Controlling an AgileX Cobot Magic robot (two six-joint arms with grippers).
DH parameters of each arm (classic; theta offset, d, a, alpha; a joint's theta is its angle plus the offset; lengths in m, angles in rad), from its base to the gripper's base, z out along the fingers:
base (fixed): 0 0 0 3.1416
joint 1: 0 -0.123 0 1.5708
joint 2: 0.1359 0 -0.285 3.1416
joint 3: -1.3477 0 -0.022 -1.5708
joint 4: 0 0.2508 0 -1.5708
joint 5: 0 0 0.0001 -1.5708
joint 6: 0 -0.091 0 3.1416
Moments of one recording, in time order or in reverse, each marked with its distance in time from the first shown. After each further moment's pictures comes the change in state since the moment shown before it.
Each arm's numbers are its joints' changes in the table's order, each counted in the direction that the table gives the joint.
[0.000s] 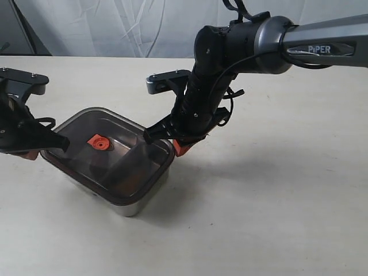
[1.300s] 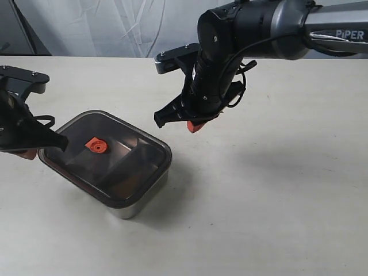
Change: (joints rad) left arm 0.000 0.000 0.020 0.015 0.039 -0.002; right arm -0.006 -0.088 0.000 -0.271 -0.015 -0.192
